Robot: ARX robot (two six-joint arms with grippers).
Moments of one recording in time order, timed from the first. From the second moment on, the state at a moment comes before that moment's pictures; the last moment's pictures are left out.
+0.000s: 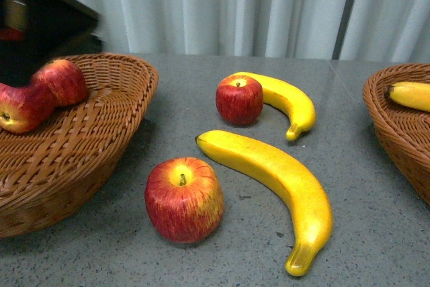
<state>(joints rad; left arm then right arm) -0.31 1.13 0.68 0.11 0.07 0.19 0.00 0.00 0.01 0.00 0.00 0.00</state>
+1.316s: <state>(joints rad) -0.51 1.57 0.70 0.21 0.20 0.23 0.00 0.00 0.01 0.00 0.00 0.00</state>
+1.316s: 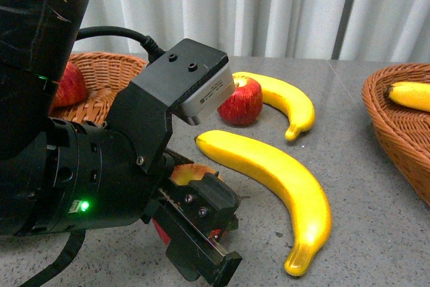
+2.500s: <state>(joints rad) -0.15 1.42 0.76 0.12 -0.08 -0.18 0.00 0.00 0.01 0.00 0.00 0.00</state>
